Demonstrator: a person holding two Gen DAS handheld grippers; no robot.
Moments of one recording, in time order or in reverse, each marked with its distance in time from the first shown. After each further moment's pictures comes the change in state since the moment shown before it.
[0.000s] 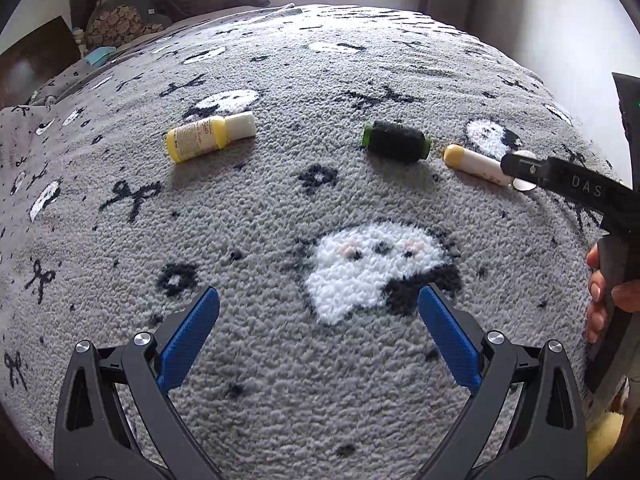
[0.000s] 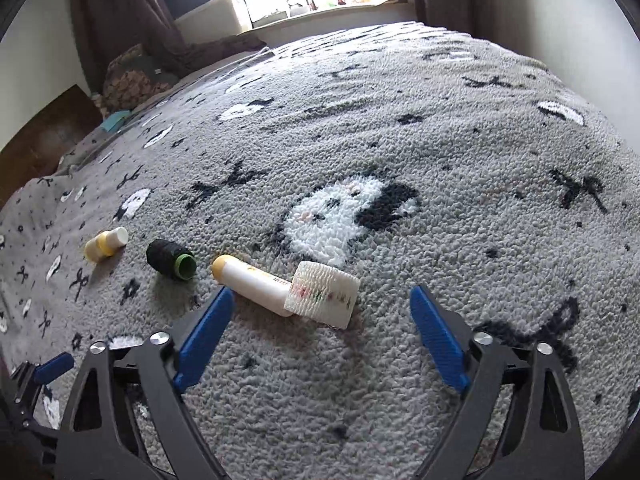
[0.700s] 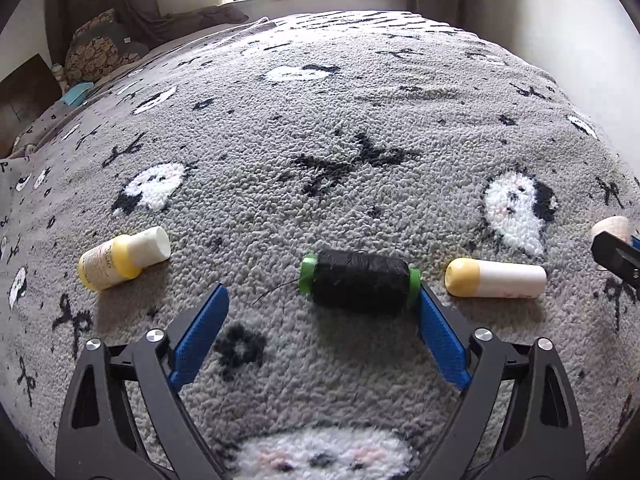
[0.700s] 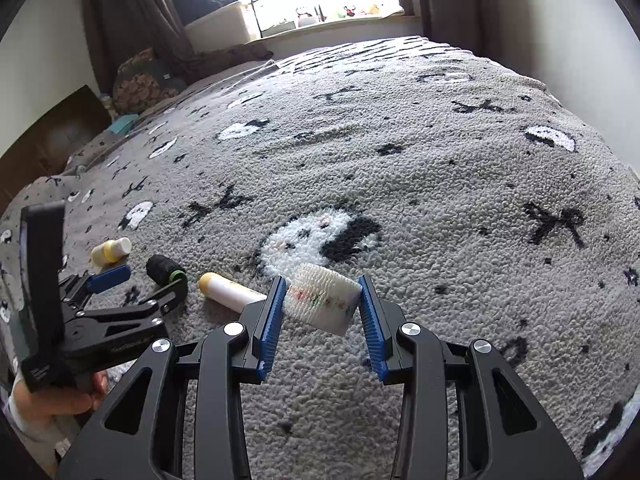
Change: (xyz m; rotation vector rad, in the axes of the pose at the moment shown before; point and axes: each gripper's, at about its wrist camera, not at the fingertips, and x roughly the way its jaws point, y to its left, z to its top) left arm 0.074 -0.051 0.087 0.086 -0.021 0.030; right arm -0.030 -0.024 0.016 -0.055 -0.061 0.005
